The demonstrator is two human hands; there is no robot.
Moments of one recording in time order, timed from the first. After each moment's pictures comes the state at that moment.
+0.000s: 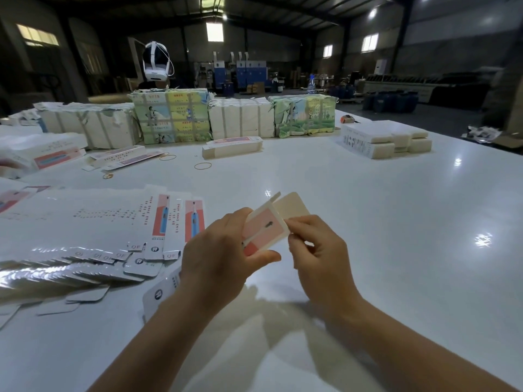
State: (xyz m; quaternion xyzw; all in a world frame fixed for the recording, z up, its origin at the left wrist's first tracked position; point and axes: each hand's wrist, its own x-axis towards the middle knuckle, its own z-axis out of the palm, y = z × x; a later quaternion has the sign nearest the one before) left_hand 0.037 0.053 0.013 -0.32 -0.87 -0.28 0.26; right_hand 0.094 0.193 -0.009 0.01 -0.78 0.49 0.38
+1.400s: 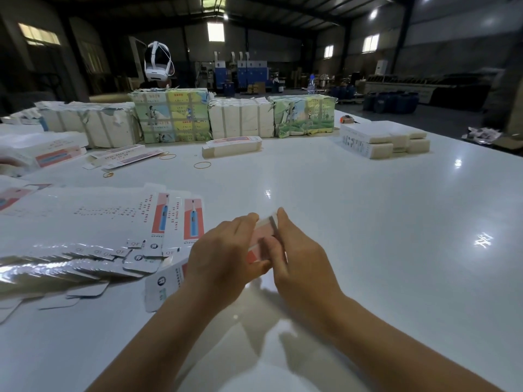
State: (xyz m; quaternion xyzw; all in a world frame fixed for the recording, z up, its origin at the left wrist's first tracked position) left_hand 0.031 0.060 -0.002 -0.37 -0.85 -0.17 0.34; right_hand 0.098 0.179 -0.008 0.01 -0.88 0.33 0.33
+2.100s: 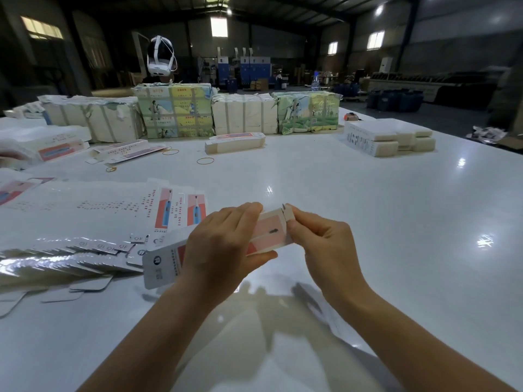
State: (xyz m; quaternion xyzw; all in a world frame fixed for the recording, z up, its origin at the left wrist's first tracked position) left_hand 0.029 0.051 0.007 -0.40 -0.81 -0.15 0.39; right_hand 0.103 0.189 0.015 -0.04 -0.71 0.64 0.29
